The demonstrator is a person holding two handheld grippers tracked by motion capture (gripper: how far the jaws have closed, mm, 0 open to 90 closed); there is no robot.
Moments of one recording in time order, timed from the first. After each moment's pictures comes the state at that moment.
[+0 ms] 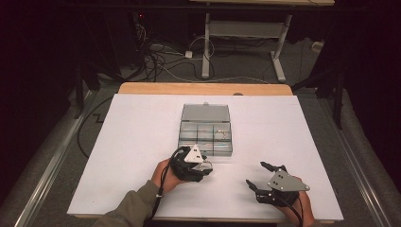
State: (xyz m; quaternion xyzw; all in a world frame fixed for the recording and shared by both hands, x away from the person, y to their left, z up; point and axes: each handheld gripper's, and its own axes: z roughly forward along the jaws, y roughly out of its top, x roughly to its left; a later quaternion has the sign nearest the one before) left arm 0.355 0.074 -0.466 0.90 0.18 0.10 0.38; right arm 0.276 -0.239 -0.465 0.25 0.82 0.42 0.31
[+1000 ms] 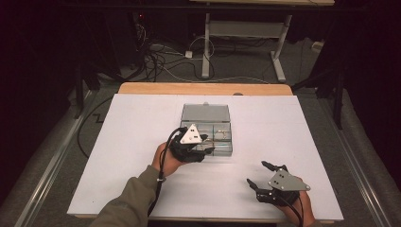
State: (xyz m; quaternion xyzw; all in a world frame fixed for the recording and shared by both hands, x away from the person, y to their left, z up) left arm 0.387 0.072 -0.423 0.87 0.18 0.15 0.43; right arm 0.277 -0.240 -0.466 0.26 0.81 0.42 0.31
